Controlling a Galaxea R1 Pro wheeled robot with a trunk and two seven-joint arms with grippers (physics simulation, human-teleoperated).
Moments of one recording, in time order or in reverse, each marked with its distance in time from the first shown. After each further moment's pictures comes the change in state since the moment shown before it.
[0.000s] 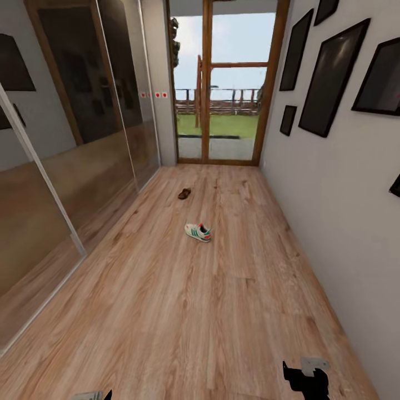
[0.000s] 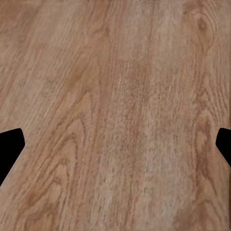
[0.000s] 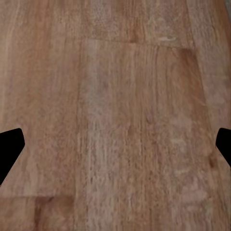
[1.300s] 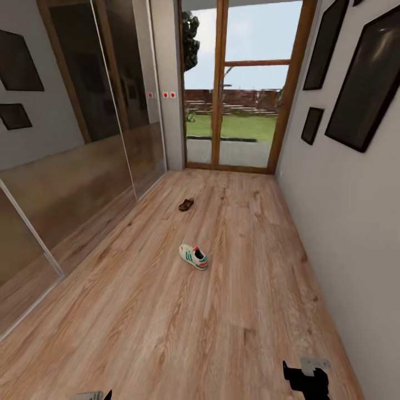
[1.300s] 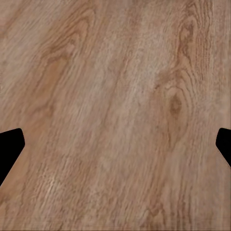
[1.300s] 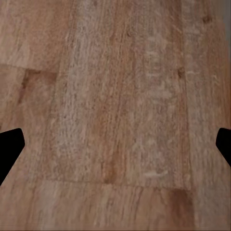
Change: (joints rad) left arm 0.000 0.000 0.001 0.000 0.000 0.000 0.000; right arm 0.000 0.000 0.000 -0.002 0.000 0.000 0.001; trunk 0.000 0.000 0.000
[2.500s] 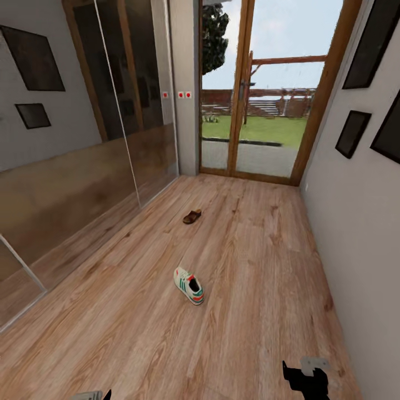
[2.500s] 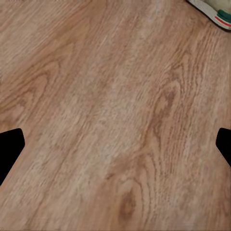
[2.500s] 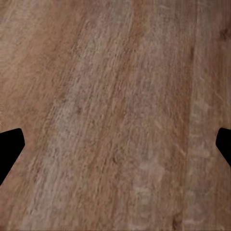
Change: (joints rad) left arm 0.000 0.002 0.000 0.000 0.009 0.000 0.000; right arm 0.000 0.002 0.001 0.000 -0.002 0.000 0.001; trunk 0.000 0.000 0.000
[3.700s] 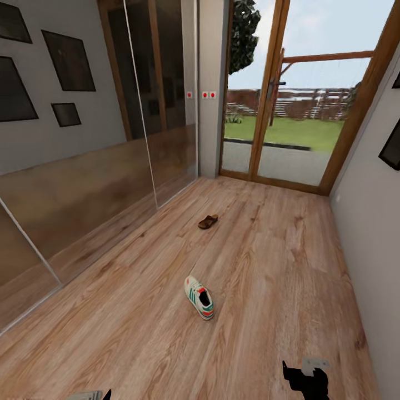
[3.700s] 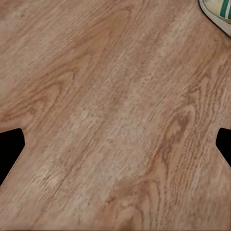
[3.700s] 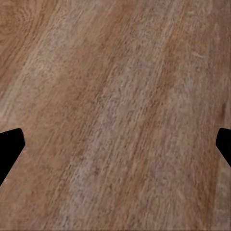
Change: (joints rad) left arm 0.000 0.000 0.002 -0.001 0.001 0.000 0.000; right arm 0.000 0.000 -0.001 0.000 0.000 0.000 0.000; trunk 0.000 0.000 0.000
